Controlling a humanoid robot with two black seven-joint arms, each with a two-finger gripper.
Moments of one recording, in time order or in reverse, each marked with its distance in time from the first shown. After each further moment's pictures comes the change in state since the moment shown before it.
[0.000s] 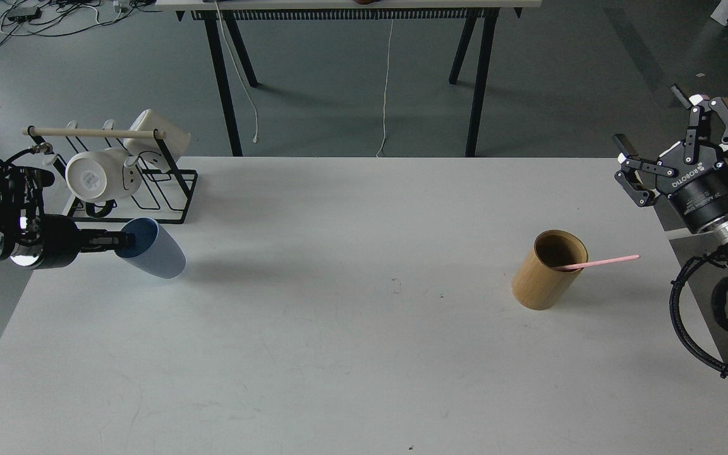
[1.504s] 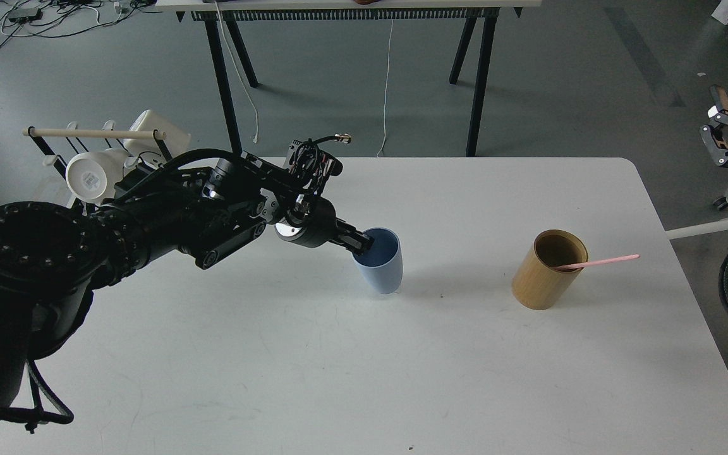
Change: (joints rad) left arm -0.270 -0.726 0.291 0.184 -0.033 -0.063 0.000; right arm -0.017 -0.029 0.224 -0.071 0.043 0.000 0.000
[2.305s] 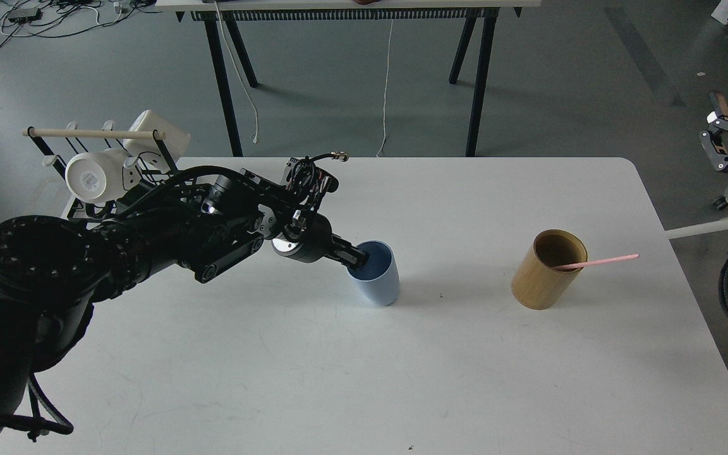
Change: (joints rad) left arm 0.043 0.000 0.005 0.006 0.002 0.002 0.000; right arm -0.013 0.001 0.001 0.000 0.000 0.000 0.000
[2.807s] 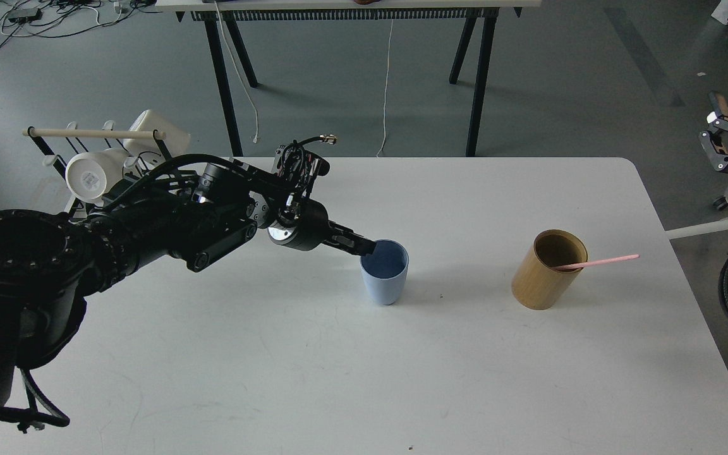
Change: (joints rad) left arm -0.008 0.046 -0.128 -0.030 -0.036 -0.049 0.000; right arm 0.000 0.000 0.000 0.000 -0.001 0.000 0.000
